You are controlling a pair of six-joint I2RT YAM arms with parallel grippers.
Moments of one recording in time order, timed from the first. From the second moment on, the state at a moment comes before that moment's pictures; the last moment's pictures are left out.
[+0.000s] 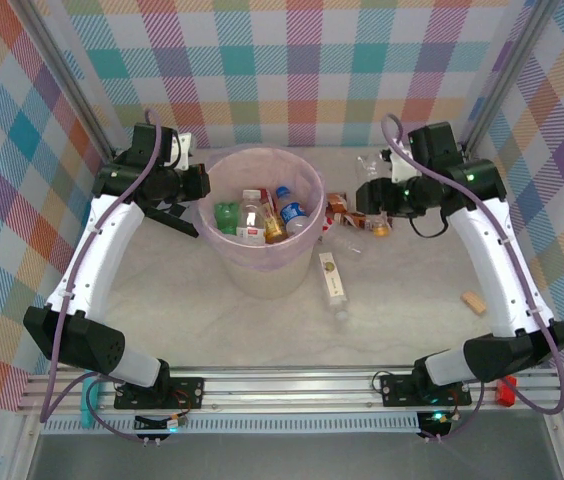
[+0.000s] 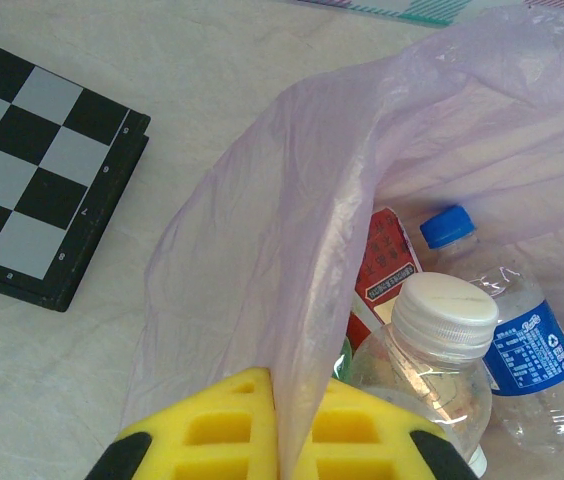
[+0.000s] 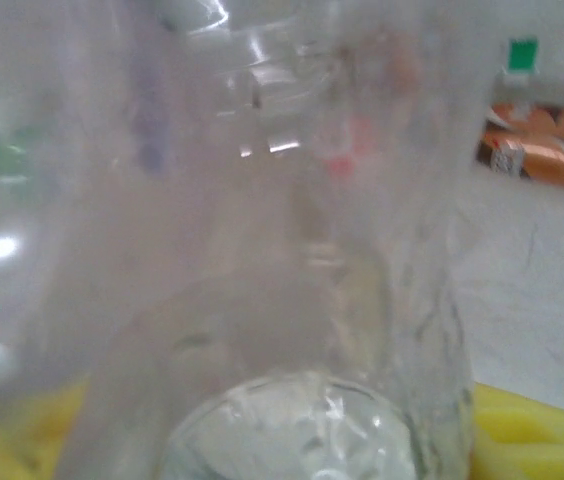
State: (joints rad) left arm -0.22 1.48 1.66 -0.99 0.20 -0.29; right arm 0.33 1.43 1.82 -1.32 -0.30 0.25
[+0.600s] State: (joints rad) left arm -0.23 1.48 1.65 -0.97 0.20 -0.29; right arm 0.67 1.96 2.48 -1.41 -0.28 0.22
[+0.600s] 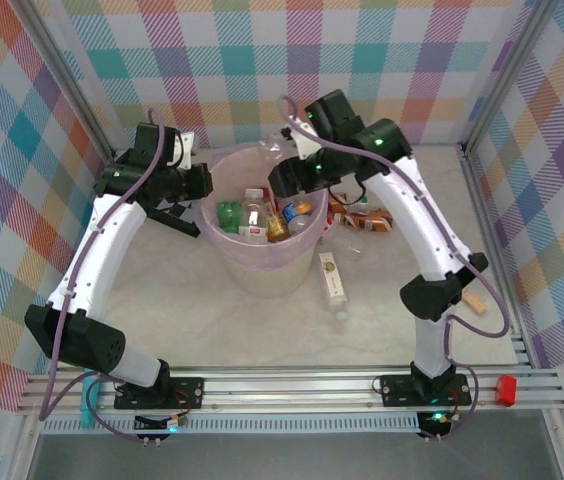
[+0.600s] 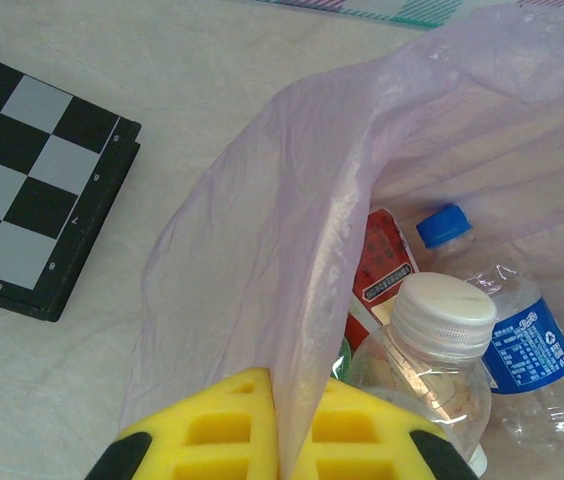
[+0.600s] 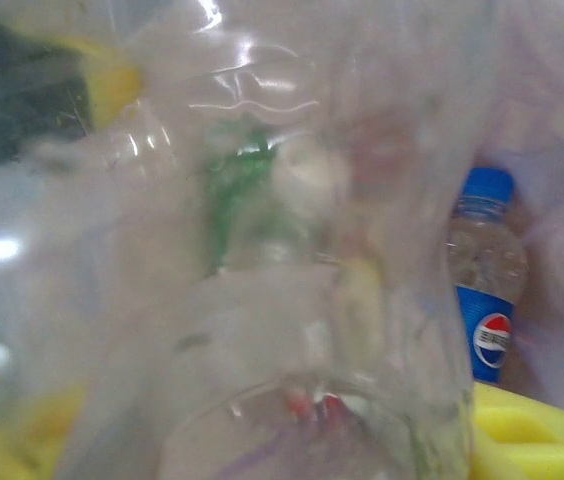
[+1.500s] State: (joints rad) left arm -0.23 1.48 1.65 -0.96 0.19 -0.29; right arm 0.69 2.09 2.25 -1.24 -0.06 0.25
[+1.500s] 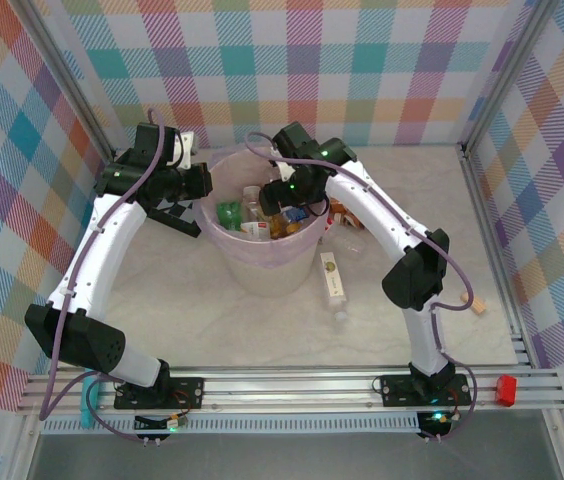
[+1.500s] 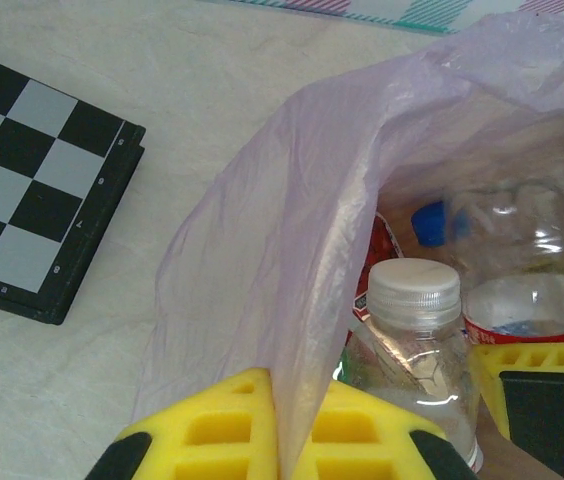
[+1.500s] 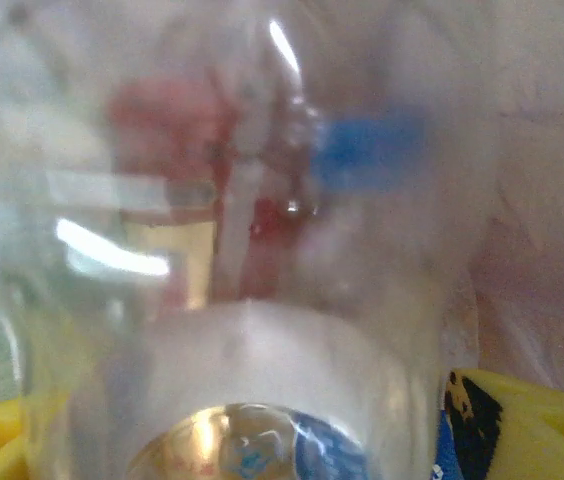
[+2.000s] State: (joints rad) left arm -0.24 1.49 1.65 -0.95 0.20 -0.29; right arm 0.72 2.05 2.38 -1.28 -0.11 0.22
